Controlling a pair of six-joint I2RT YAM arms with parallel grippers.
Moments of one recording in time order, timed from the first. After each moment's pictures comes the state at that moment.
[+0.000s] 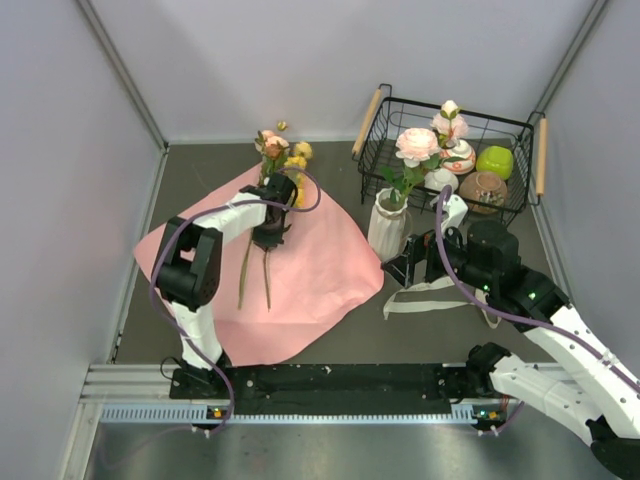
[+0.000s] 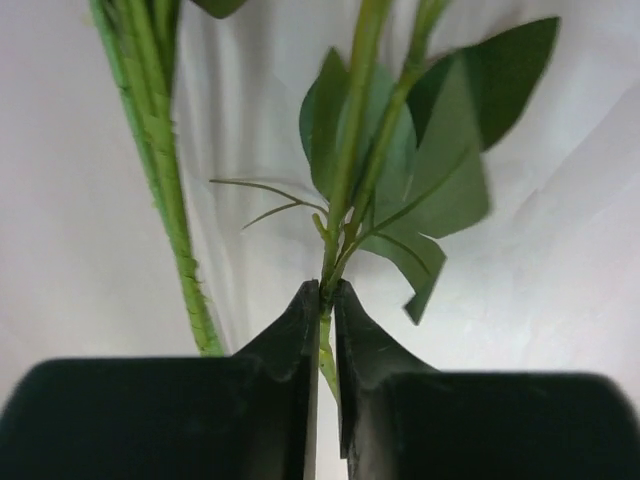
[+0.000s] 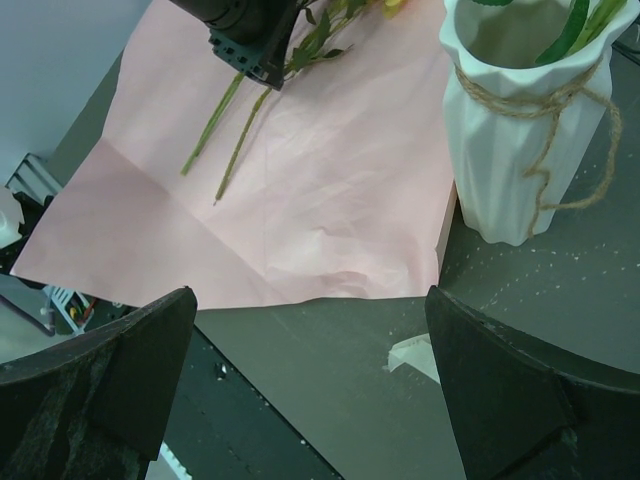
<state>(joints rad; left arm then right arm) -0.38 1.90 1.33 -0.74 -0.25 -0.26 0.64 0.73 0.89 -0.53 -0.17 0.34</state>
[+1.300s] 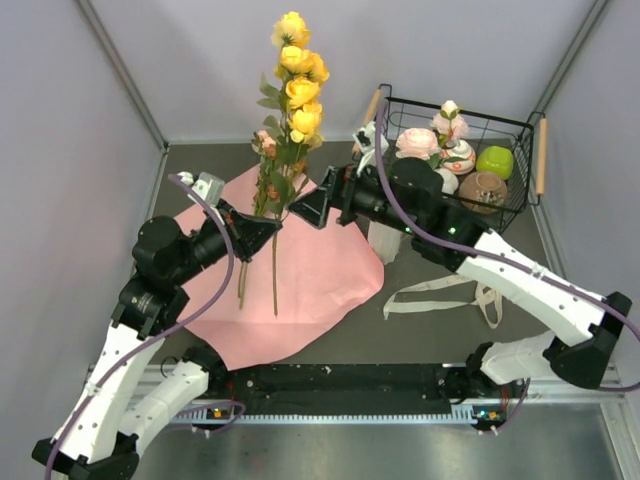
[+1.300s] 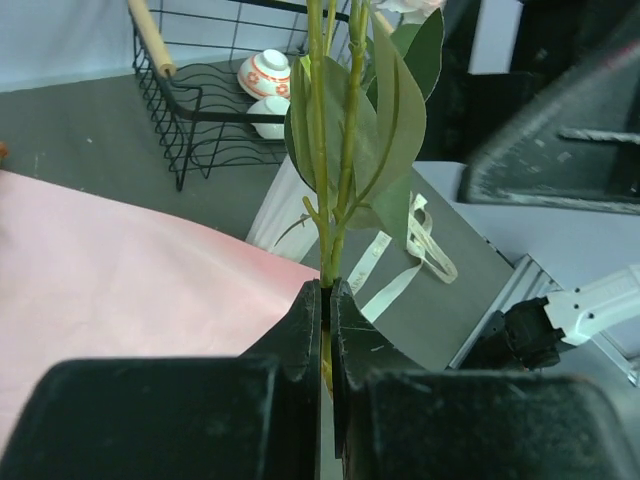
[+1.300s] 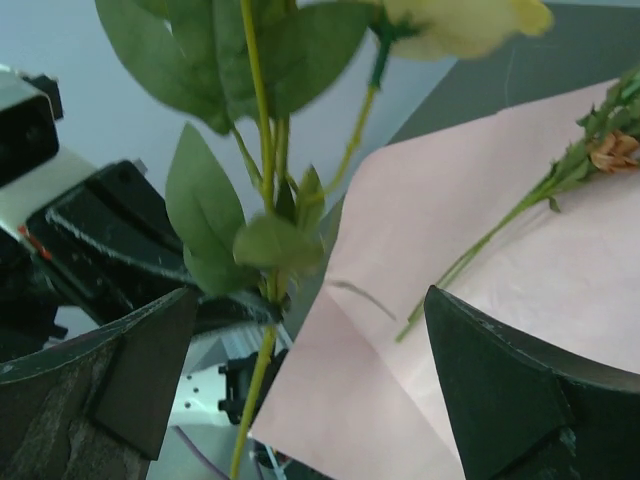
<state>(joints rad) -0.41 0.73 1.00 -0.32 0.42 -0.41 0.90 1.27 1.37 -0.18 -0.15 0.62</state>
